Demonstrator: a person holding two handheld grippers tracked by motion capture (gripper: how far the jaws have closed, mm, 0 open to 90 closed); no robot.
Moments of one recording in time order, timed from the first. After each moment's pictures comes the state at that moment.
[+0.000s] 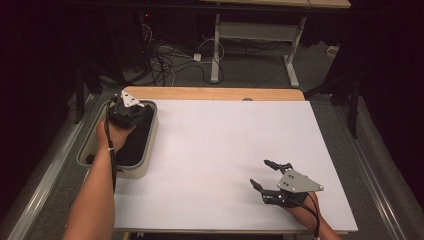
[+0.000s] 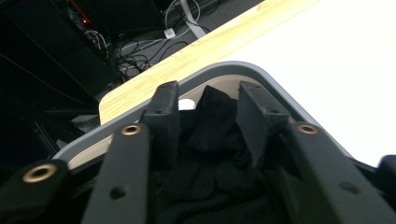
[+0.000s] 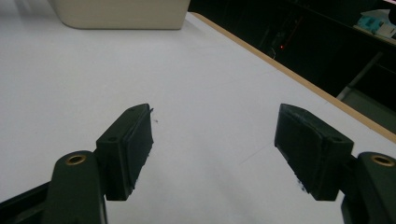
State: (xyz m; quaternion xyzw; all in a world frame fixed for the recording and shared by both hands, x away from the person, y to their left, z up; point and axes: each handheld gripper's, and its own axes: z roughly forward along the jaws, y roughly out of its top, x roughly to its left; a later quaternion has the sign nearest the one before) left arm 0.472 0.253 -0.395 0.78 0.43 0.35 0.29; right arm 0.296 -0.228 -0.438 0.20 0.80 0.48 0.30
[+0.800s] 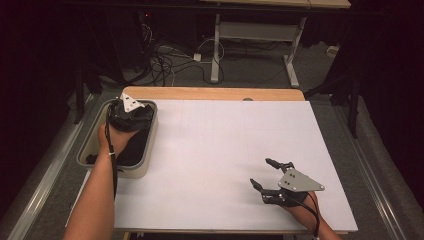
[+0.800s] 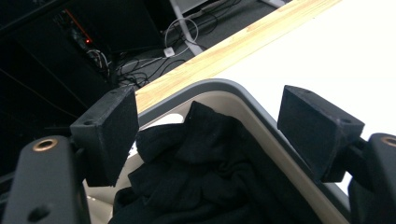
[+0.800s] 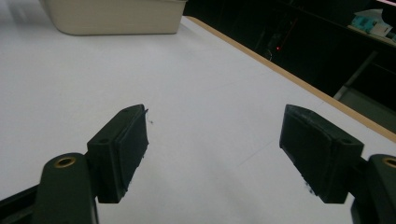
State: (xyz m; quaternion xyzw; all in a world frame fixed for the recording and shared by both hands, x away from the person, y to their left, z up) left arm 0.458 0.245 -0.394 0.77 0.41 0.37 0.32; right arm 0.298 -0.229 -0.438 0.22 0.79 0.49 0.30
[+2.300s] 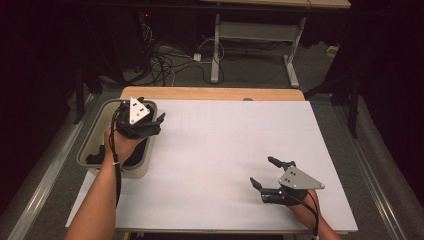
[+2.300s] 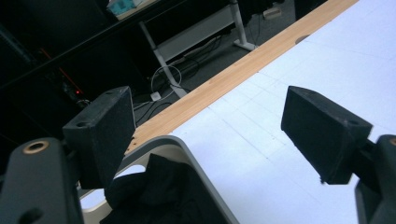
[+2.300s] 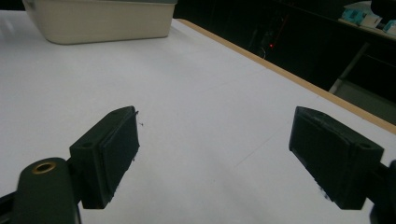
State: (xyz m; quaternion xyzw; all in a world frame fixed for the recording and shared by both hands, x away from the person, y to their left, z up) left arm 0.417 0.209 -0.371 0.76 0.34 0.39 0.39; right arm 0.300 -0.228 -0.440 0.24 0.78 0.49 0.30
